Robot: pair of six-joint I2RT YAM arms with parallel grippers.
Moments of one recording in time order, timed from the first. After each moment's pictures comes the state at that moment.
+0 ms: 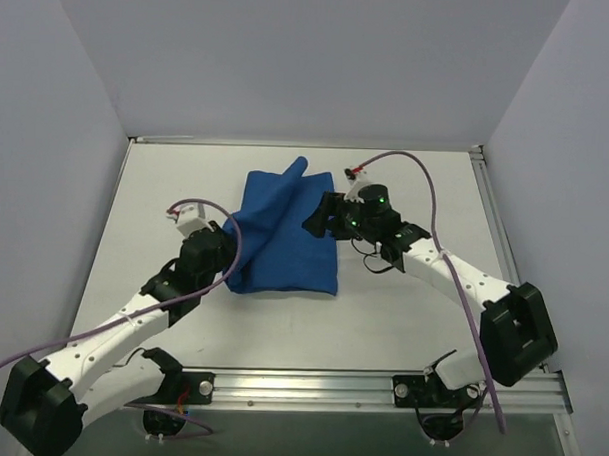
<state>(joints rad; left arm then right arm) -0.61 1.03 0.62 -0.04 -0.47 -0.73 0.53 1.40 0.91 0.03 -0.23 0.59</state>
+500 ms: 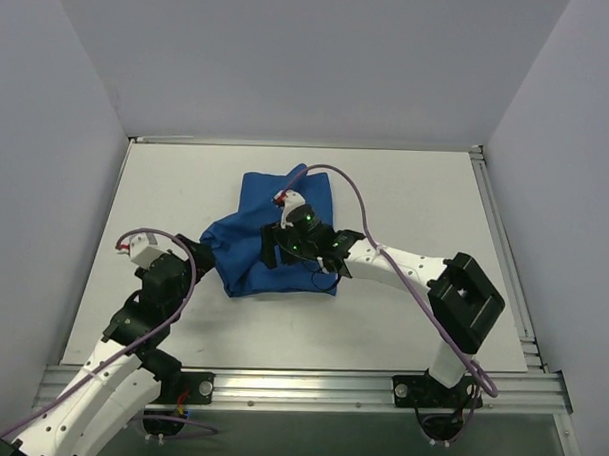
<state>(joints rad) -0.48 0.56 0.48 -0.37 -0.57 -0.95 0.88 1.73 1.17 -0.09 -0.01 0.42</state>
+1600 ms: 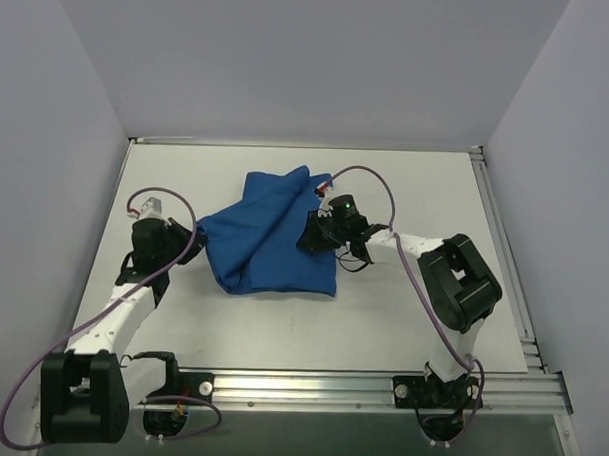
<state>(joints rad) -0.02 1.12 0.53 0.09 0.20 -0.76 0.59 1.82 1.01 0.15 -0.29 0.45</state>
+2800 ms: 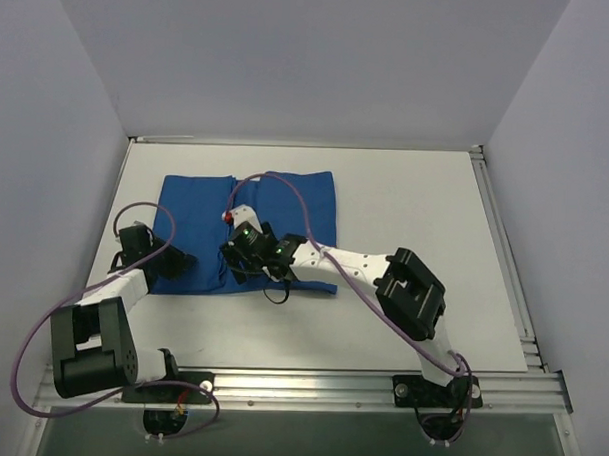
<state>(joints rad) 0.21 1.30 0.52 -0.03 0.30 -0.88 1.06 2.00 1.53 -0.36 0.28 0.35</state>
